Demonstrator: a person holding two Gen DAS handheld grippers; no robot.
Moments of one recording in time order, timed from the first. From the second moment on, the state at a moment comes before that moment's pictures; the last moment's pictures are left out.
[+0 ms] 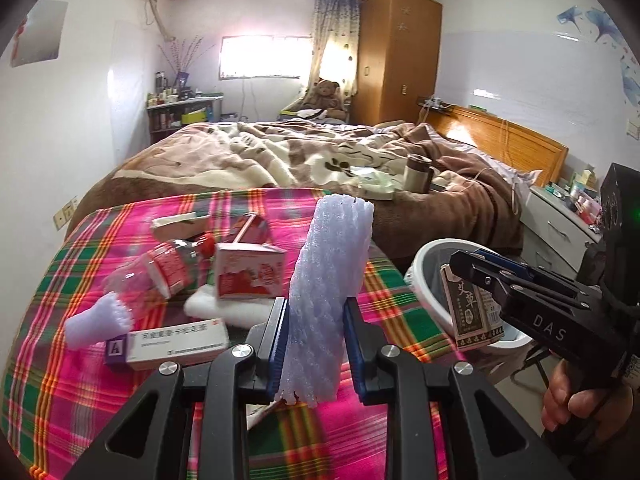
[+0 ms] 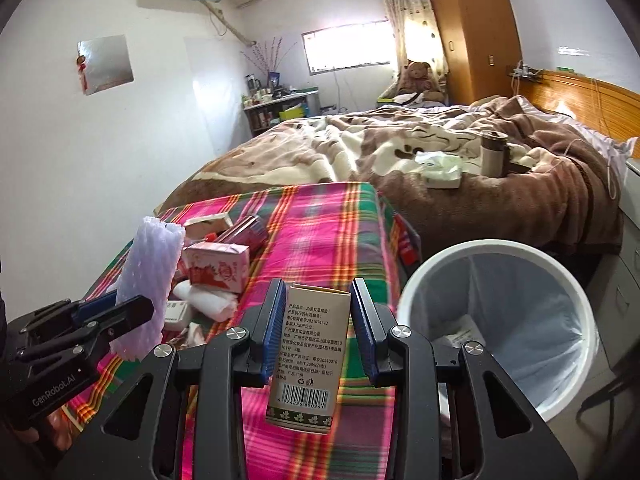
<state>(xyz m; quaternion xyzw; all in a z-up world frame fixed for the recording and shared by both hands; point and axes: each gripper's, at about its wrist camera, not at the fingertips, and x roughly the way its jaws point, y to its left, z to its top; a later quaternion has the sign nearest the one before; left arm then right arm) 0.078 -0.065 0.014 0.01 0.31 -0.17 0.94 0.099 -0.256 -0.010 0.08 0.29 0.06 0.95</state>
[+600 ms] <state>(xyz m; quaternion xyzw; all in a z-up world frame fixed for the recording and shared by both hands) 0.093 -0.183 0.014 0.03 0.31 -0.28 0.91 0.100 -0.348 -0.014 0.10 0.29 -0.04 0.95</state>
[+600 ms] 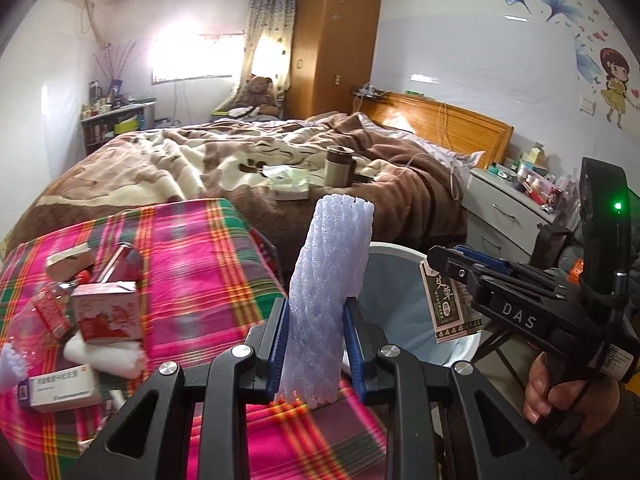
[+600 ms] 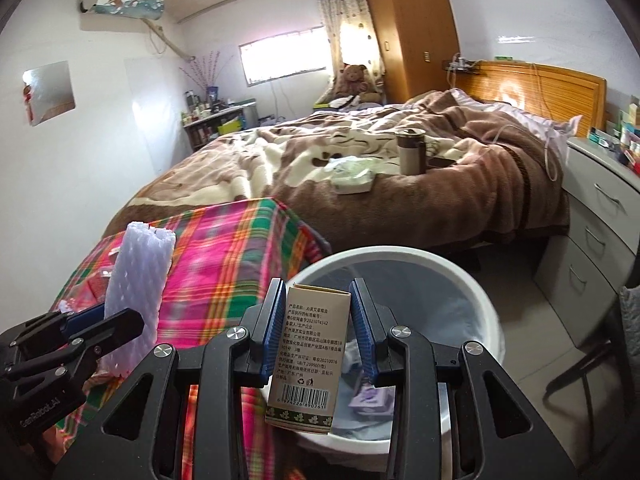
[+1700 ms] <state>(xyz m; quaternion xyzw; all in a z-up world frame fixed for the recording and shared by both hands) 0.126 -0.267 -0.021 0.02 0.34 -0.32 0.88 0.113 -0.407 -0.048 0.11 0.35 -0.11 0.93</state>
